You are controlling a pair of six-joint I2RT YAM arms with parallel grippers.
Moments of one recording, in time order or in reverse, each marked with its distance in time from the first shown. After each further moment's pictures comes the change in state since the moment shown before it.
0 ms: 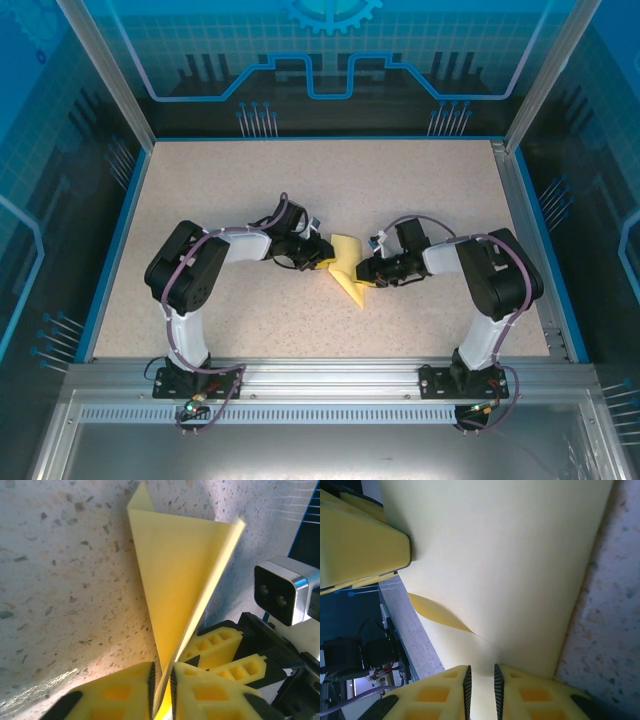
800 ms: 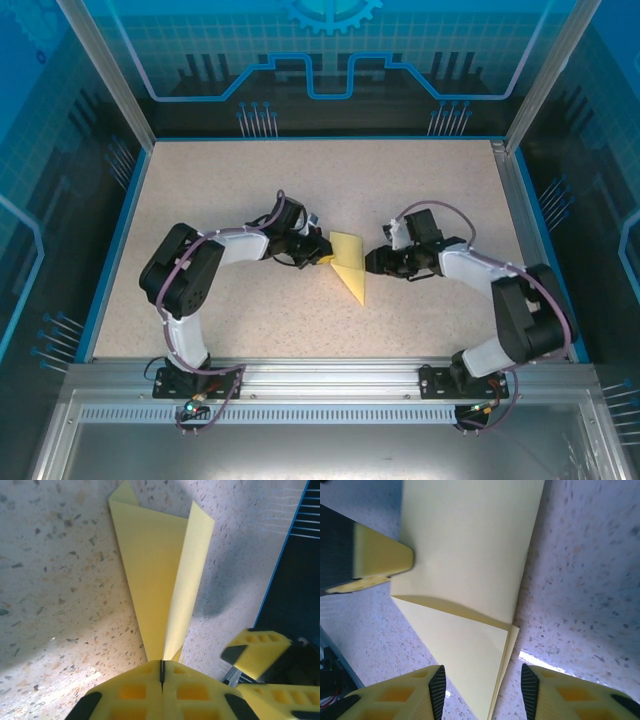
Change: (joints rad) left arm 0.000 -0.045 -0.009 0.021 -0.036 -0.053; right arm 0.002 -0.340 0.019 -0.268 0.340 -0.080
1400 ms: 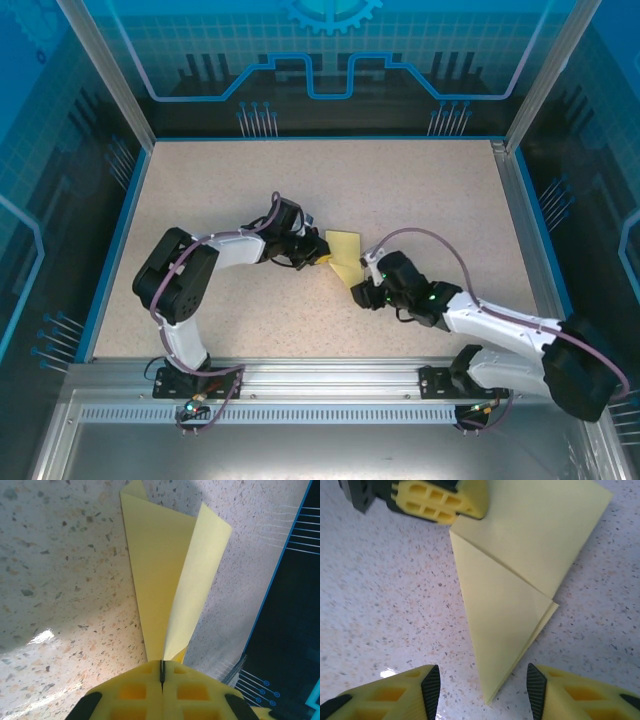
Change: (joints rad) left arm 0.000 -0.045 -0.043 0.012 -0.037 -0.053; right arm 0.508 -0.297 -0.217 0.136 0.618 -0.122
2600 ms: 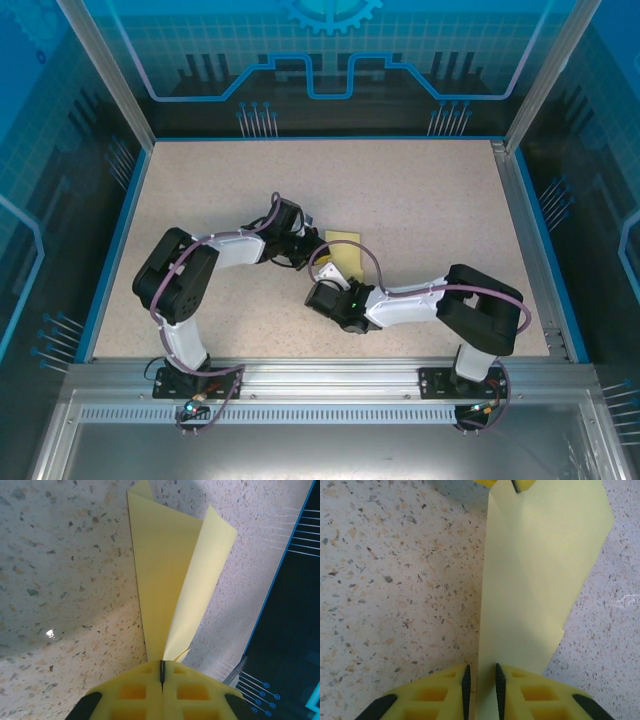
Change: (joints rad) left arm 0.000 0.000 0.000 -0.002 -0.006 -0.006; right arm 0.306 0.555 0.306 -0.143 0.646 0.020
